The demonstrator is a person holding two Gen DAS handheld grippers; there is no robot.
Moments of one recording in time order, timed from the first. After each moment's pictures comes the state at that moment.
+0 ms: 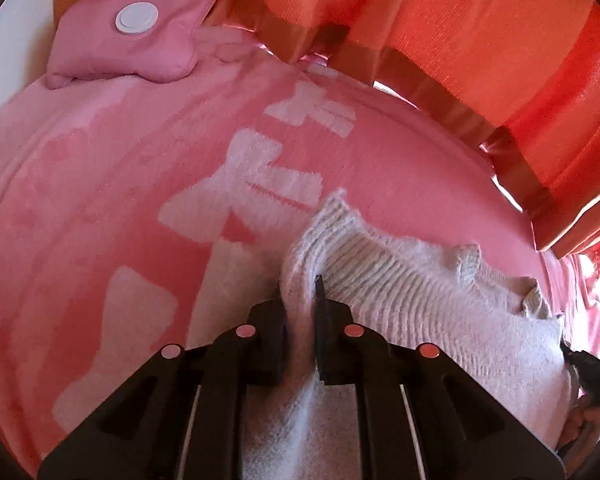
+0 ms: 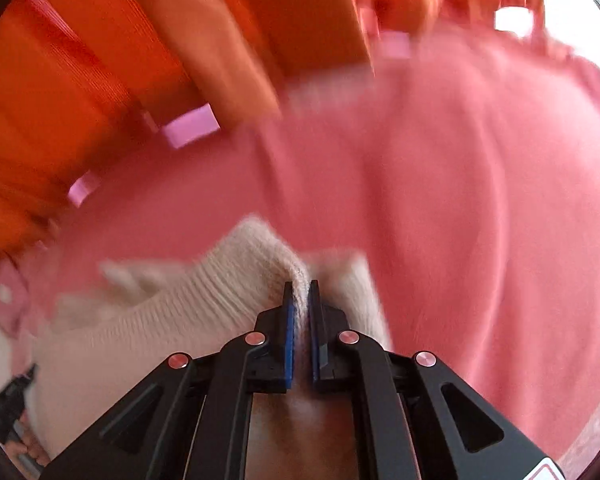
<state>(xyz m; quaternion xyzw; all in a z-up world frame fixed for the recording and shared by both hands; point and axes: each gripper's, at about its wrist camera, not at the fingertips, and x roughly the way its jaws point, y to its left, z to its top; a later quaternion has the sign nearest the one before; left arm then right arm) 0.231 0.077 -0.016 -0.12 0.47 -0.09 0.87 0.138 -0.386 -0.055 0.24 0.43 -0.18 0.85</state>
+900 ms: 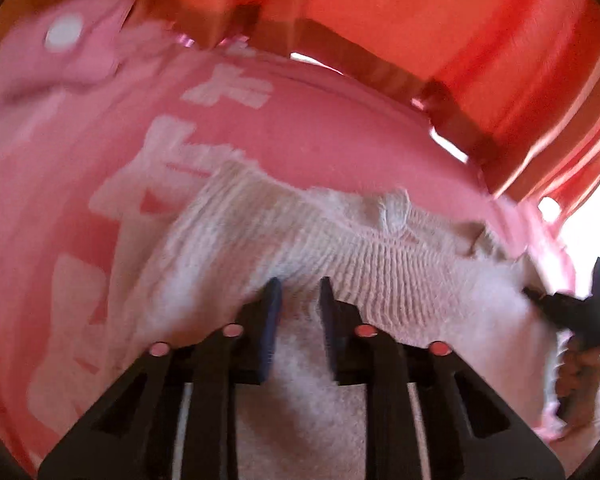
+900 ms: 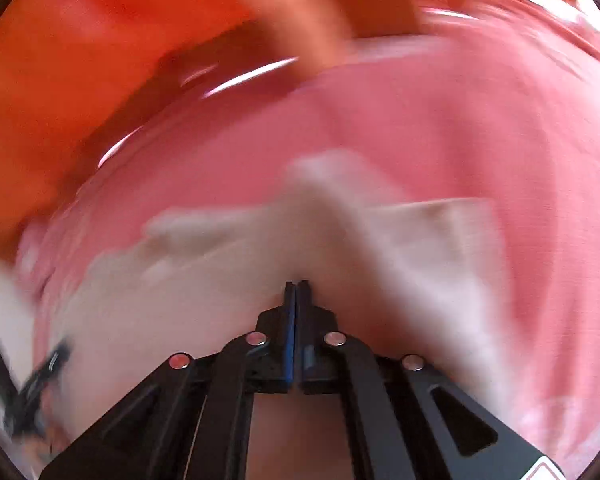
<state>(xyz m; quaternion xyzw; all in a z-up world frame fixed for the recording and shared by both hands) 0.211 0.055 -0.016 -0.12 0.48 -0.20 0.84 0.144 -0.378 -0.050 0.31 0.44 -0.14 0.83</state>
